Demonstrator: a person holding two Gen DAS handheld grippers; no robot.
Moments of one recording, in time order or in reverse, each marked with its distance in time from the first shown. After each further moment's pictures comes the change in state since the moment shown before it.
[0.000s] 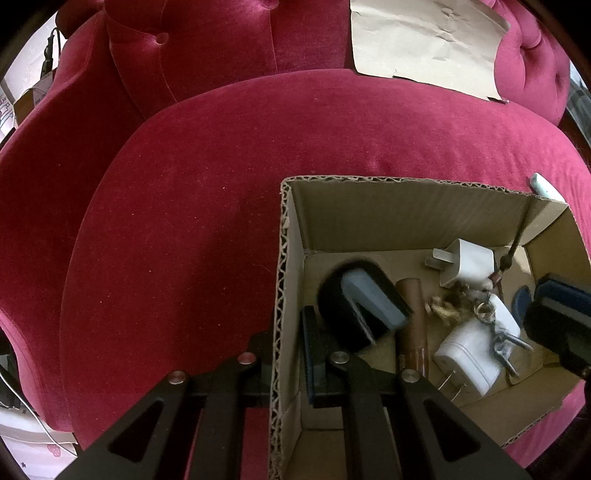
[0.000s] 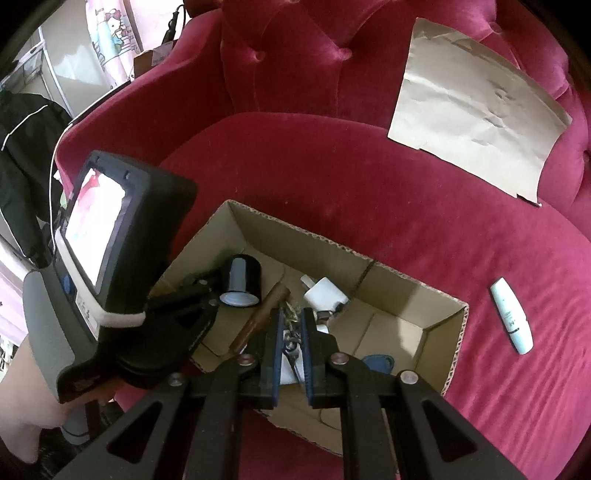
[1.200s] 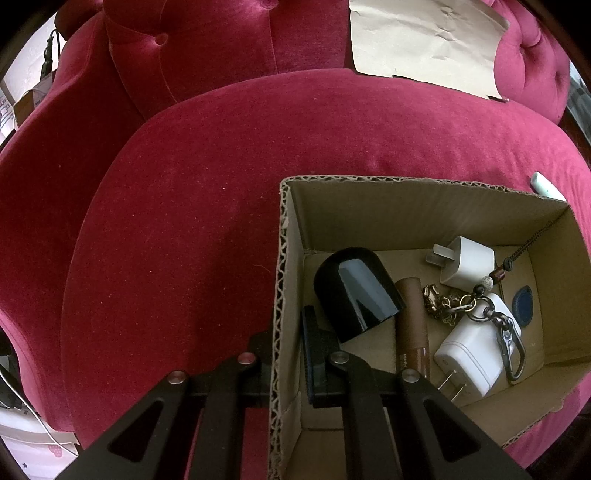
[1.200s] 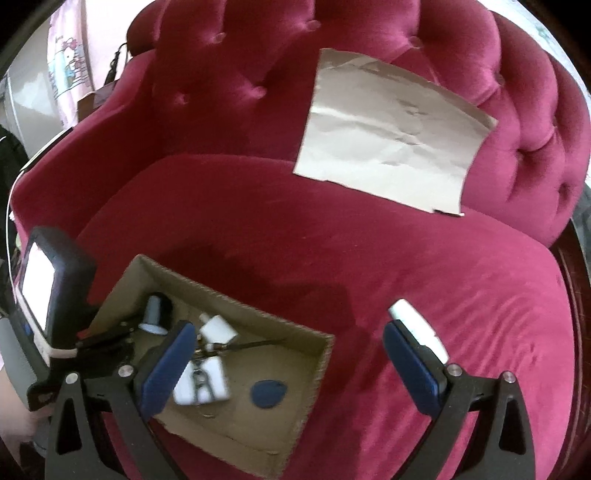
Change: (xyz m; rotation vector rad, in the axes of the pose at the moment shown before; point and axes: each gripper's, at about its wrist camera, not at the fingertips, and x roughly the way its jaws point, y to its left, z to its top) left arm 0.001 -0.003 -0.001 0.003 0.000 0.003; right arm -0.036 -0.066 0.009 0.097 -0.117 -0.206
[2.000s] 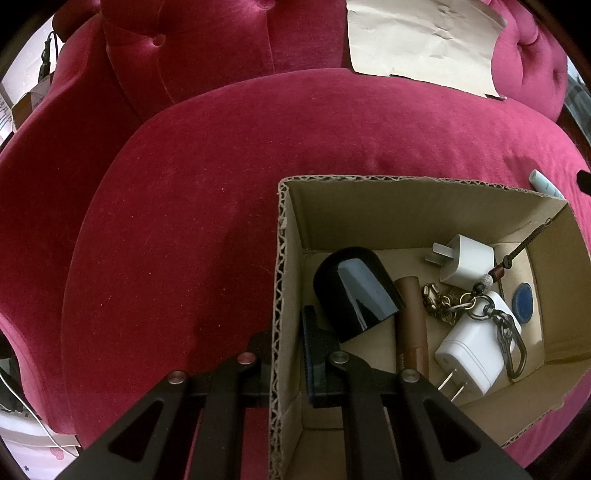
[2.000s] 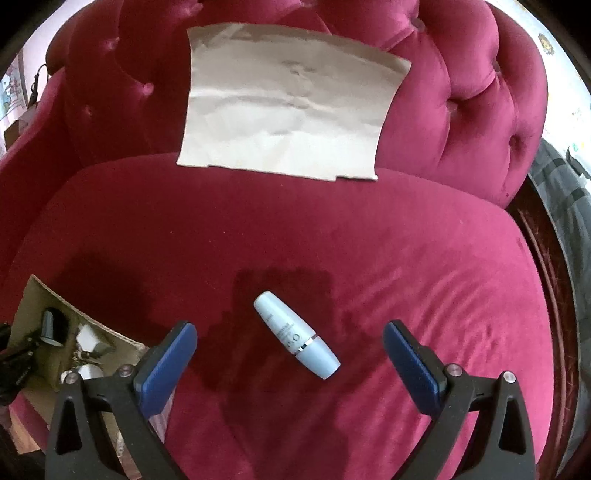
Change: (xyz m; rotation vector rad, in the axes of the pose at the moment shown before) left arm 0.001 -0.001 -0.001 0.003 -0.002 -0.001; right arm 0.039 -0.109 -0.012 0.127 0.059 -0.160
